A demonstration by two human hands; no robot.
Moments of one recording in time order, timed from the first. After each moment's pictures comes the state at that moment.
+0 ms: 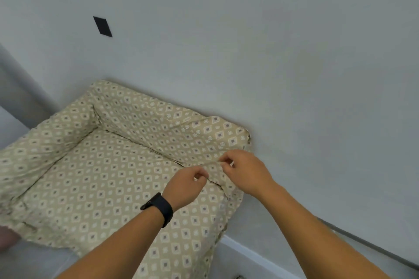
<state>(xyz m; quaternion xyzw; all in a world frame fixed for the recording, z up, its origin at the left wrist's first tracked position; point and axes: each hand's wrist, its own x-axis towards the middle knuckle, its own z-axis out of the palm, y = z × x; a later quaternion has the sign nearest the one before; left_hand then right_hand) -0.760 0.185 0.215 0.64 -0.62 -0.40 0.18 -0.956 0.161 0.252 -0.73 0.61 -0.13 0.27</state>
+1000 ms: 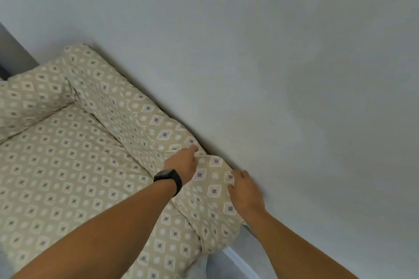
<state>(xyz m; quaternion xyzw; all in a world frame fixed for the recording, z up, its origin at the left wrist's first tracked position) -0.766 -0.204 0.048 0.76 -0.57 -0.30 0.08 -0.983 -0.195 0.044 -0.72 0.64 0.07 0.25</state>
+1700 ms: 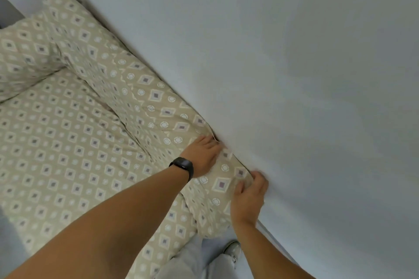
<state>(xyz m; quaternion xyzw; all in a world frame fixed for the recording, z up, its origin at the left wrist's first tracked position) -0.797 -0.255 -0.057 0.59 -0.78 -0.23 -0.01 -0.983 -0.188 -0.032 -0.54 0.76 -0.26 0.25</state>
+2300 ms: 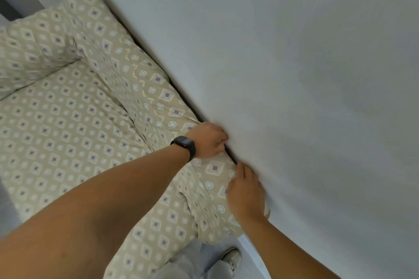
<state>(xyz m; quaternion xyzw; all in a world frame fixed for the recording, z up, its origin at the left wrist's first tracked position) -0.767 -0.307 -0.032 0.57 -0.79 -0.22 0.01 -0.976 -0.224 -0.031 -0.77 0.60 0.08 0.17</state>
